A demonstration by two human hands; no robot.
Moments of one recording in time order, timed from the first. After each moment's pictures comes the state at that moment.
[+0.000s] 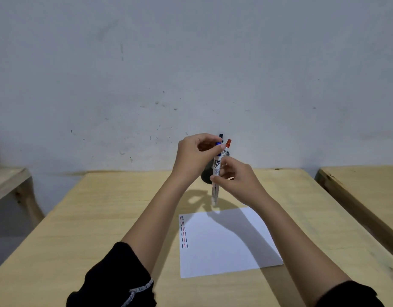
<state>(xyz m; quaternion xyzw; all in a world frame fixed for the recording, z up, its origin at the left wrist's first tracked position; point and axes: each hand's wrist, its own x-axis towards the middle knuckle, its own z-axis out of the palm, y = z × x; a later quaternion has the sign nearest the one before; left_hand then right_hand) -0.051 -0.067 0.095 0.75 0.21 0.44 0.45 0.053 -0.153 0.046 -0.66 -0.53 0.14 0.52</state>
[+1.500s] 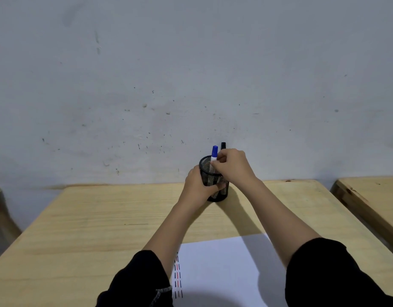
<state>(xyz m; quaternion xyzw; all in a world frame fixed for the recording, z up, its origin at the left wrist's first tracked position) 0.027 0.023 -0.014 0.77 0.33 0.31 0.45 0.125 -0.038 0.047 -0.78 -0.45 0.08 0.43</state>
